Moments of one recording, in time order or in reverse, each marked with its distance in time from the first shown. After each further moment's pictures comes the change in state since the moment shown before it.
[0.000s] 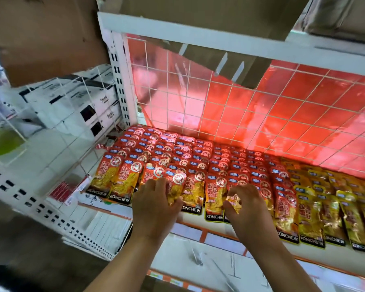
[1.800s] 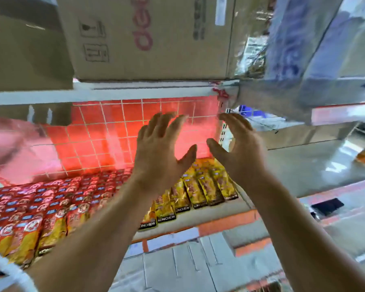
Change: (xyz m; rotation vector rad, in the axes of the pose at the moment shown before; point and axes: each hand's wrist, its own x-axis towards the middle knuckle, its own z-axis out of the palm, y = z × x) left_hand -0.056 0.397 -0.029 -0.265 0.125 0.972; right_hand -0.089 0.120 -0.326 -0.050 0.650 0.000
